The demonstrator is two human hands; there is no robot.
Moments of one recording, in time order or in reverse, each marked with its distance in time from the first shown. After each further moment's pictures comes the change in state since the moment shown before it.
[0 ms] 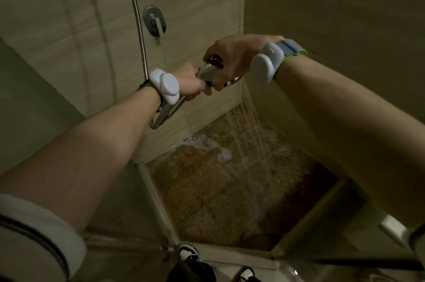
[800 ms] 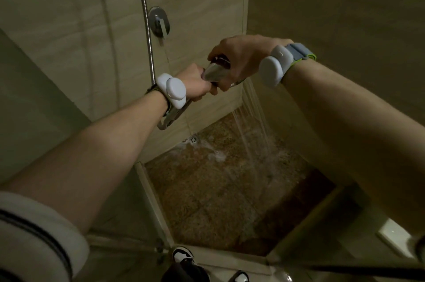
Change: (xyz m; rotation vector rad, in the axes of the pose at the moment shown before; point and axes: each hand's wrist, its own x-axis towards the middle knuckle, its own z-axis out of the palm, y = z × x) left_hand 0.003 -0.004 0.007 -0.134 0.073 0.018; right_hand 0.003 0.005 -0.005 -0.014 0.025 -0.036
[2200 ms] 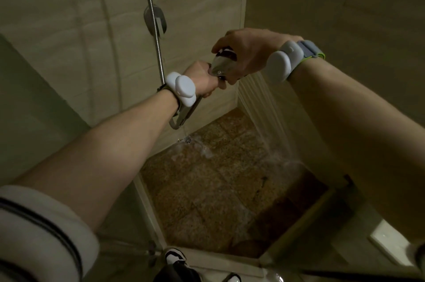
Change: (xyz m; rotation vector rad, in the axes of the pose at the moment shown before) left_hand 0.013 0.020 0.013 -0.079 0.082 0.005; right_hand -0.007 0.012 -0.014 -0.042 0.050 0.062
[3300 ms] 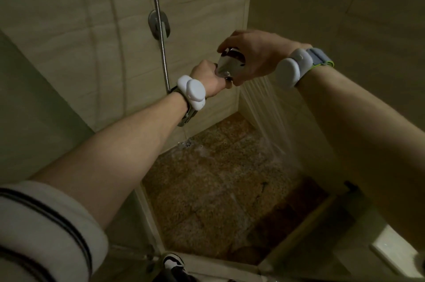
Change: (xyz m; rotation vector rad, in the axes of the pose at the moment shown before) left_hand 0.026 -0.008 0.007 0.022 0.146 0.068; right_hand -0.003 0.001 -0.004 -0.057 0.043 -0.005
